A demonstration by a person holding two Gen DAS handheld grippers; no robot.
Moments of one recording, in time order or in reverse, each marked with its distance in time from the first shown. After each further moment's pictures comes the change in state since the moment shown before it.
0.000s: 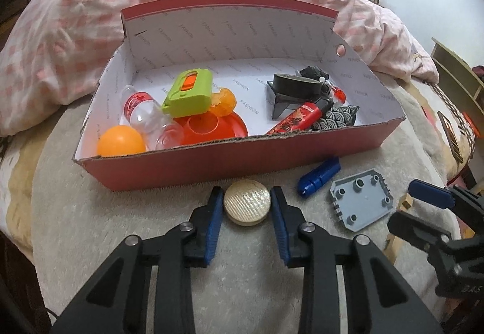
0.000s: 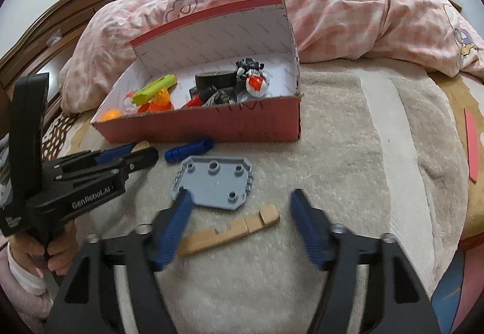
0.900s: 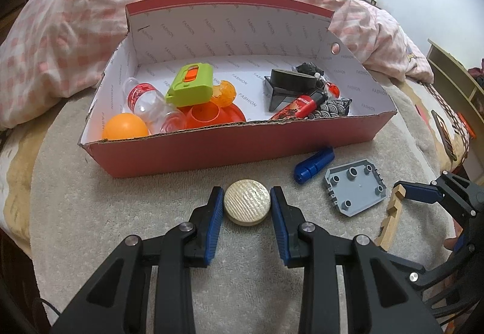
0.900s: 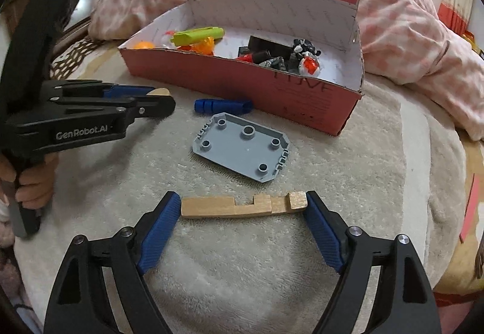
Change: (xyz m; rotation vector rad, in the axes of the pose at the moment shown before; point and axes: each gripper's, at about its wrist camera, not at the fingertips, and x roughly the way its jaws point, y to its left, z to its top) left arm -0.007 0.002 -0.008 -0.006 0.003 -0.023; right arm 0.016 0.030 -0.012 -0.320 0.106 -0.001
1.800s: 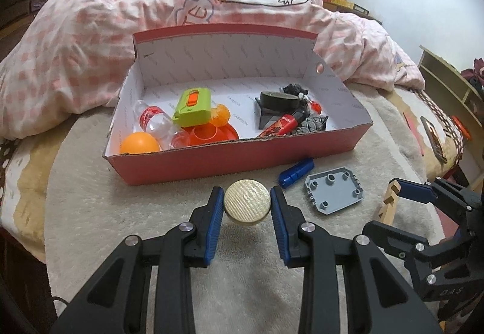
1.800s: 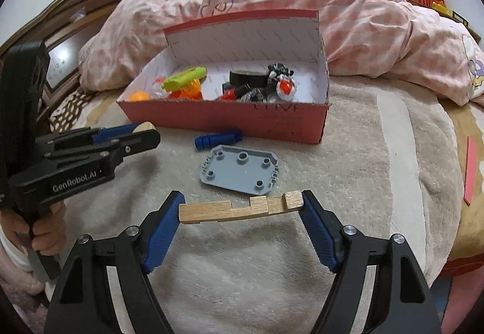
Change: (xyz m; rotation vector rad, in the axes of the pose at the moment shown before) left arm -0.037 -0.003 0.001 0.018 -0.074 -0.013; right arm -0.031 -0.006 0.003 0.193 -0.124 0.022
